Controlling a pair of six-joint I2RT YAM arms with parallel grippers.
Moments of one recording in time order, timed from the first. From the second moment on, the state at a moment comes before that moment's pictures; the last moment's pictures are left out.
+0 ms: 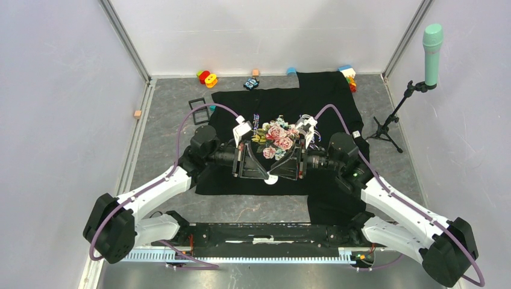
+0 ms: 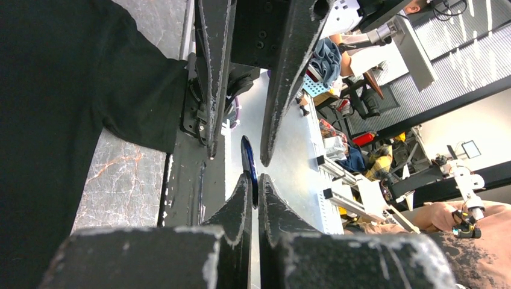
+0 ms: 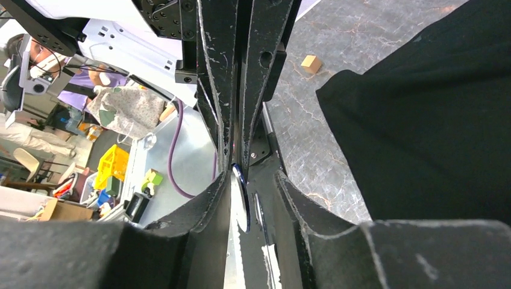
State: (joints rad) left arm -0.62 1.15 0.65 0.41 1.10 -0.73; right arm 0.65 0.95 0.62 0.24 -0.77 0.59
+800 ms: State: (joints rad) left arm -0.64 1.15 0.60 0.47 1.04 -0.75; right arm 0.65 0.84 0.52 0.37 -0.66 0.64
